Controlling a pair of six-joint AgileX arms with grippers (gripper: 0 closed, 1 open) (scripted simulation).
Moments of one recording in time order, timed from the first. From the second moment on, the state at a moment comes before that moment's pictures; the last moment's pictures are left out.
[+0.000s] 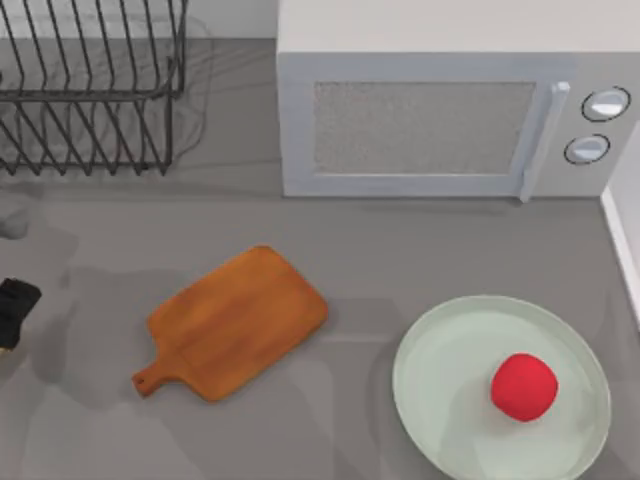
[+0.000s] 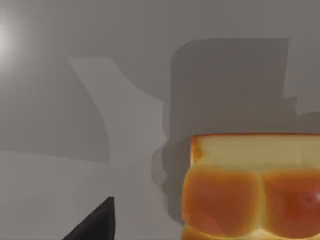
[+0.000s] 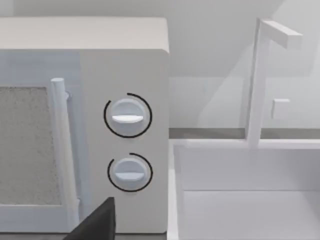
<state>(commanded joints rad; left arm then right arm) 0.17 1.82 1.06 -0.80 0.00 0.58 0.00 0.00 0.00 0.00 0.00 0.00</state>
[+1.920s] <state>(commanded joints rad) 0.17 1.83 1.03 -0.73 0.01 0.57 0.00 0.00 0.00 0.00 0.00 0.00</state>
